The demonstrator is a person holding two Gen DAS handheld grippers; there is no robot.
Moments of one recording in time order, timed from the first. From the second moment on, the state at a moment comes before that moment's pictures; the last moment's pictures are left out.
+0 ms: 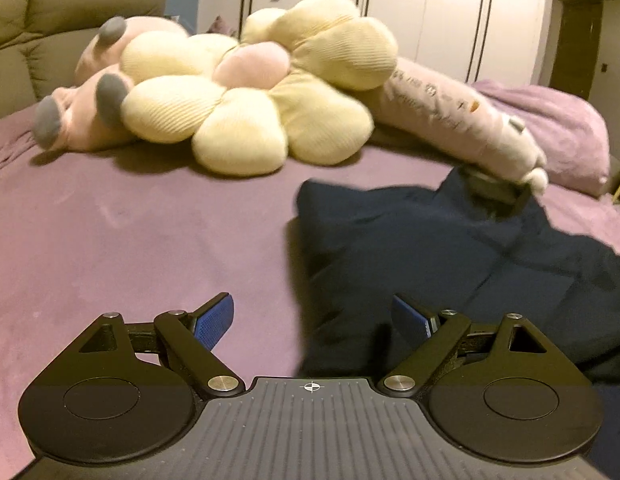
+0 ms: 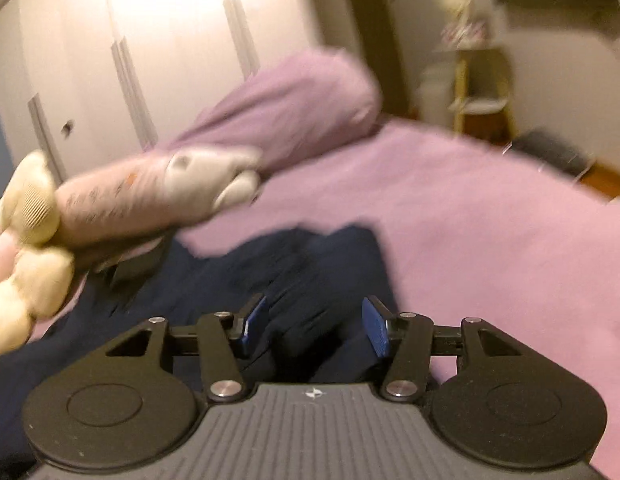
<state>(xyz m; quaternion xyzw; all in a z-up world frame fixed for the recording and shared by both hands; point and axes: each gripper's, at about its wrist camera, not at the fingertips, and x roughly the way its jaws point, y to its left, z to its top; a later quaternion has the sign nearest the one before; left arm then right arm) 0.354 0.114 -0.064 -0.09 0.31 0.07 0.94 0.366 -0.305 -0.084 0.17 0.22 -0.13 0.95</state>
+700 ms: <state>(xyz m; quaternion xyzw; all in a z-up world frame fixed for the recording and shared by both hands) 0.393 0.100 -0.123 -0.13 0.34 0.04 0.93 0.394 -0.262 -0.126 0.01 0.27 -0.03 0.96</state>
